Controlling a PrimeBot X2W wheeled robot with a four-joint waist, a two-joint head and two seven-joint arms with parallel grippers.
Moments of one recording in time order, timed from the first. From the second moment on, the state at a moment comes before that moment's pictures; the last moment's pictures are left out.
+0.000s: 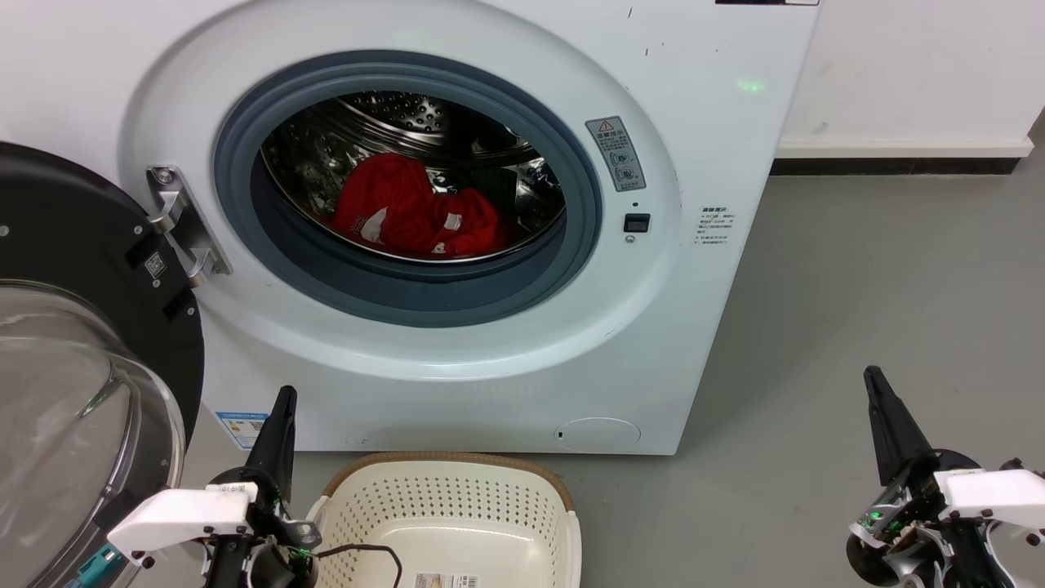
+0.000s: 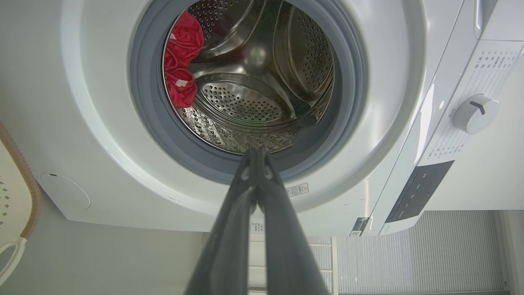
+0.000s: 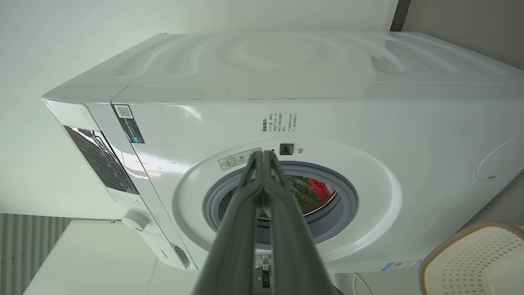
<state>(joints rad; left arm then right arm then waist) -0.11 0.05 0.11 0.25 -1.61 -0.13 0.11 -0.10 -0.05 -0.11 0.25 1.62 0.13 0.11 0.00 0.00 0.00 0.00</state>
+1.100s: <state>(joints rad) -0.11 0.05 0.11 0.25 -1.61 -0.13 0.11 -0.10 -0.05 -0.11 0.25 1.62 0.13 0.11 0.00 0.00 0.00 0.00</state>
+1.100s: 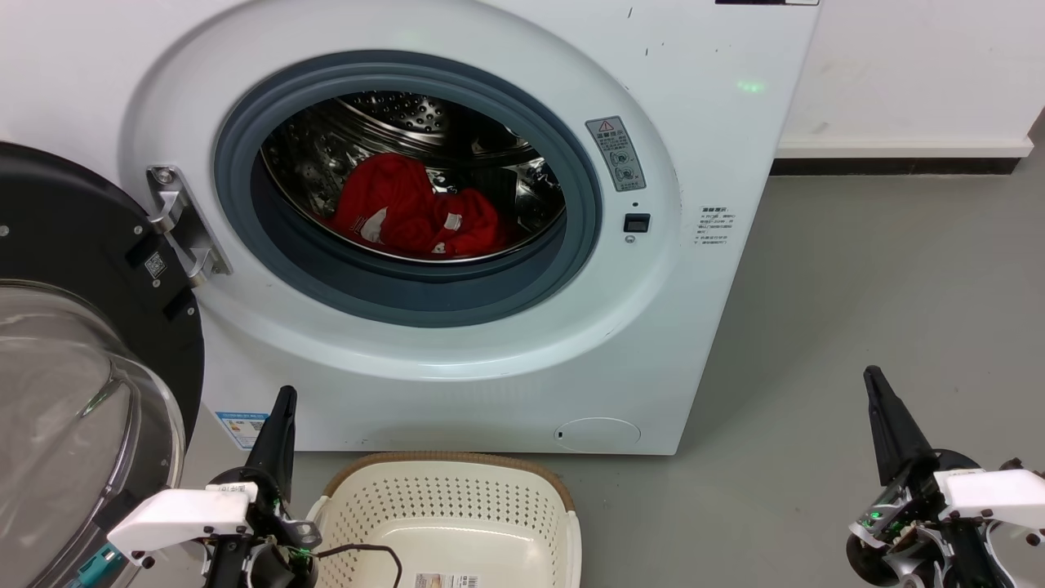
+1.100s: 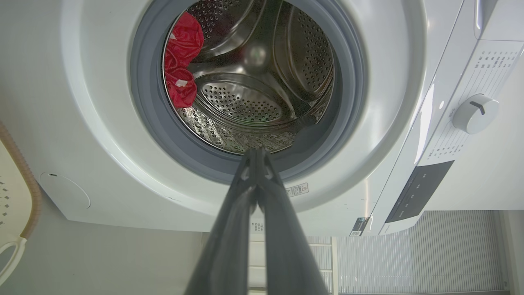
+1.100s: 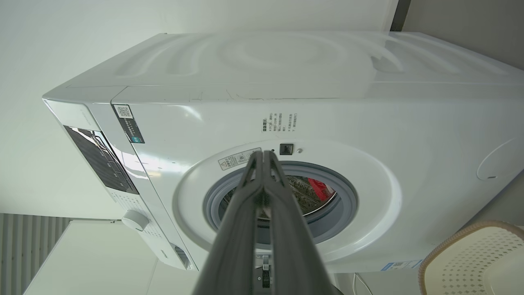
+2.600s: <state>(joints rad) -0.05 0.05 0.10 0.24 -1.45 -0.11 0.05 -0.05 -0.05 -0.11 0.26 1.45 0.13 0.05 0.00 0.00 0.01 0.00</state>
